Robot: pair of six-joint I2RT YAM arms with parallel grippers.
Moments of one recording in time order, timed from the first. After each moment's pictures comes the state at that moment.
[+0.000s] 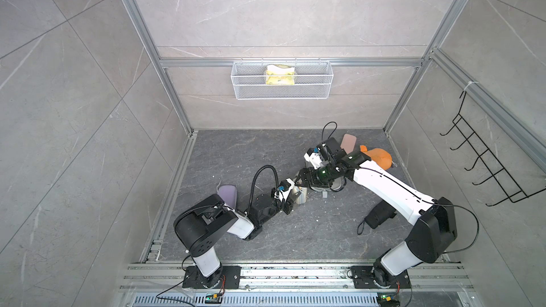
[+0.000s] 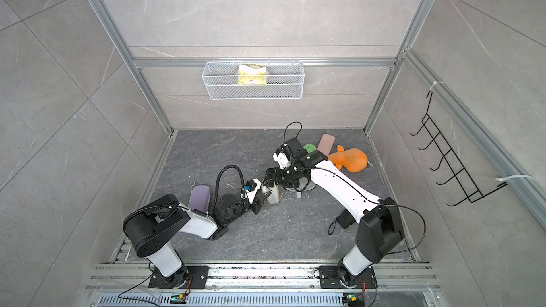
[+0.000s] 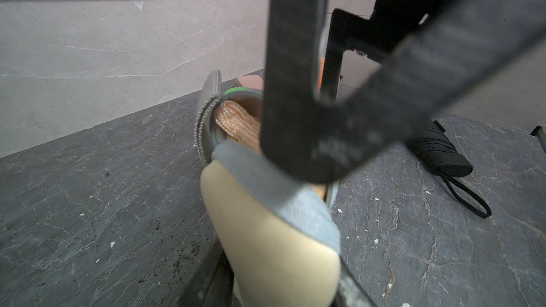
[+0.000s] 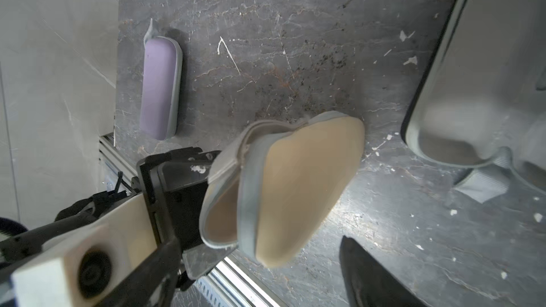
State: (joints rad) left arm -0.86 1.71 0.43 1.20 0.07 0.00; right arm 0.59 1.61 1.40 -0.86 -0.40 0.43
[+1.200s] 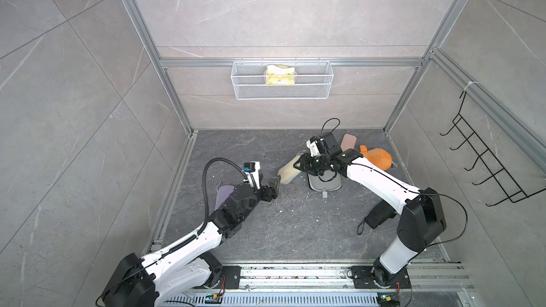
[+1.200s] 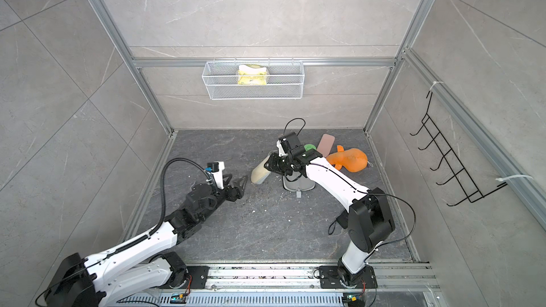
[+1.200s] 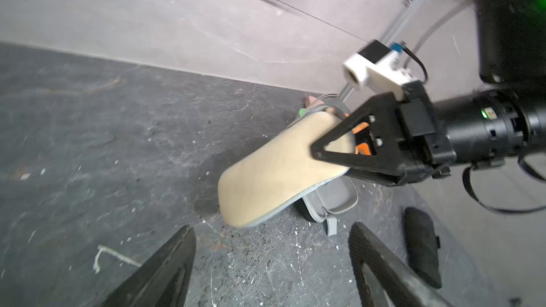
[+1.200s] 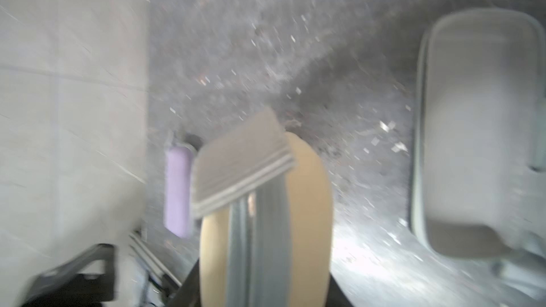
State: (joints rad) left arm -0.71 0.95 0.51 0.23 -0.18 -0.56; right arm 0.54 1.68 1.38 -0.46 -0.33 0.77
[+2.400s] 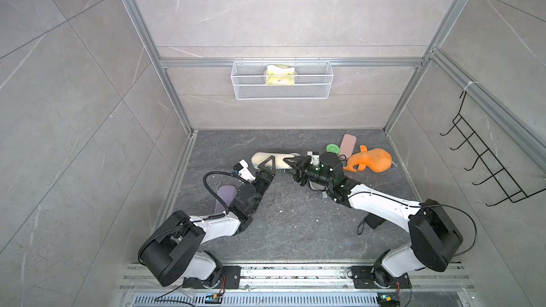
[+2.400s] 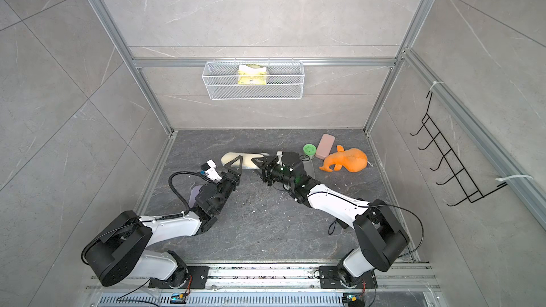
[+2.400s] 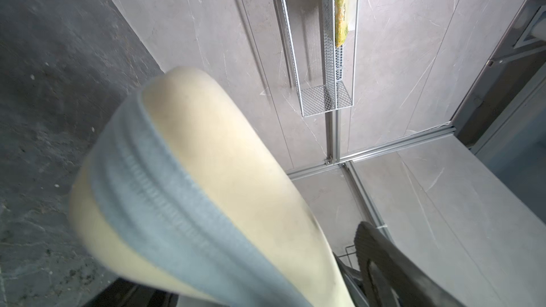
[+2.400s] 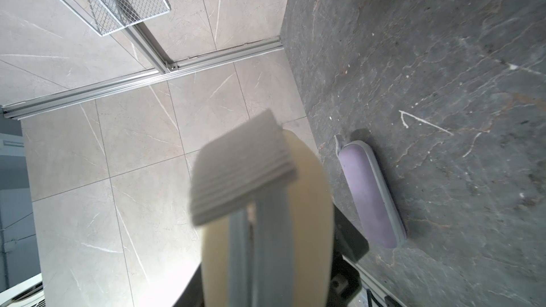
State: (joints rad) left arm -0.70 1.42 0.46 1.07 -0.29 -1.26; right arm 0.67 1.53 0.95 0.40 -0.34 1.70
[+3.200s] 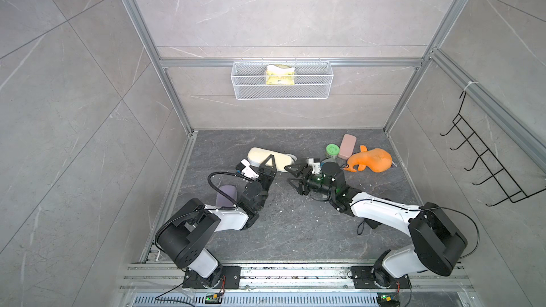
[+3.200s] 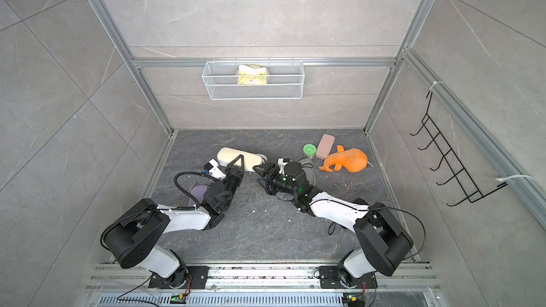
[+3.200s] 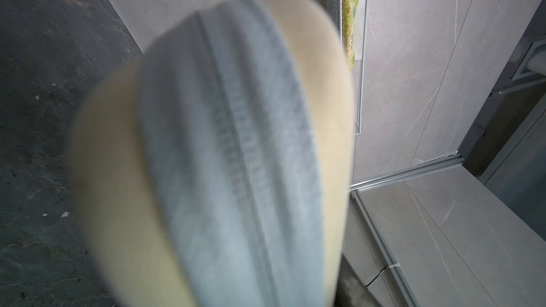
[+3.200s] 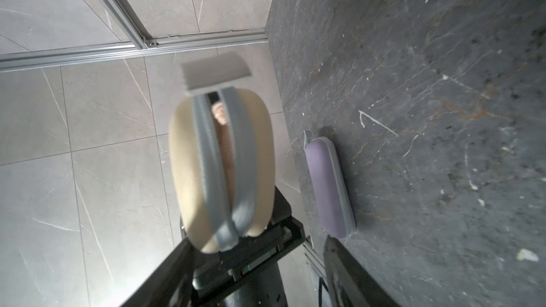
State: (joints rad) left arm -0.72 1.55 0.53 1.16 -0.43 -1.25; right arm 0.68 1.47 0.80 0.41 -0.34 1.47
